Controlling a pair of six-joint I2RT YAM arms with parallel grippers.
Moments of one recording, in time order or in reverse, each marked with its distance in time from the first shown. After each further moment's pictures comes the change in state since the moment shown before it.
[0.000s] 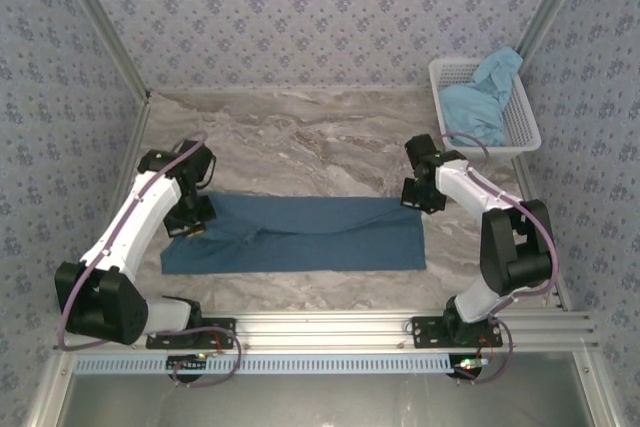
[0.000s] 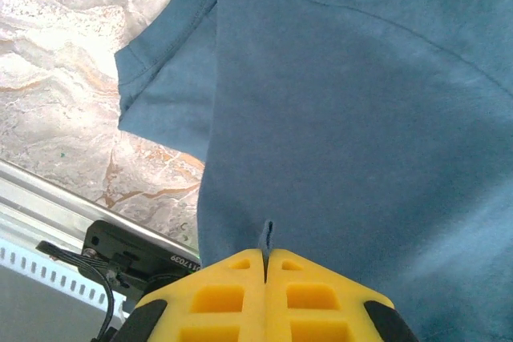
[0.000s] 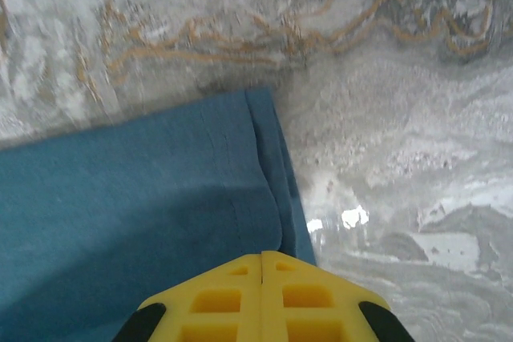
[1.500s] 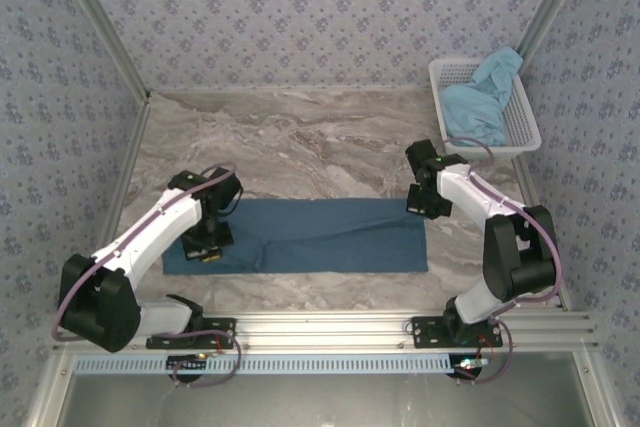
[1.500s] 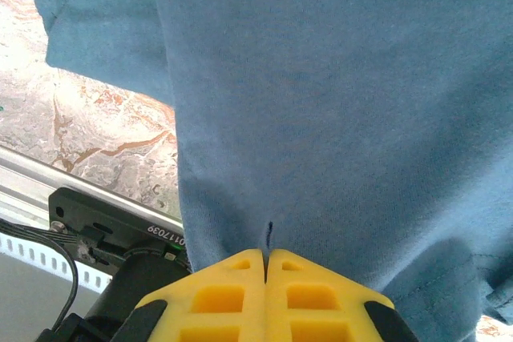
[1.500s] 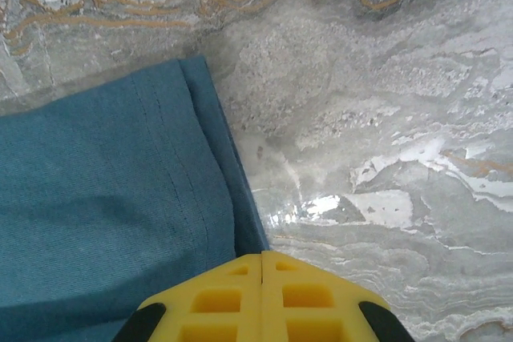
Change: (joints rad) left arm -0.208 -0.019 -0.191 0.050 0.042 -0.132; right arm 0.003 -0.034 -0.026 -0.058 0.094 0.041
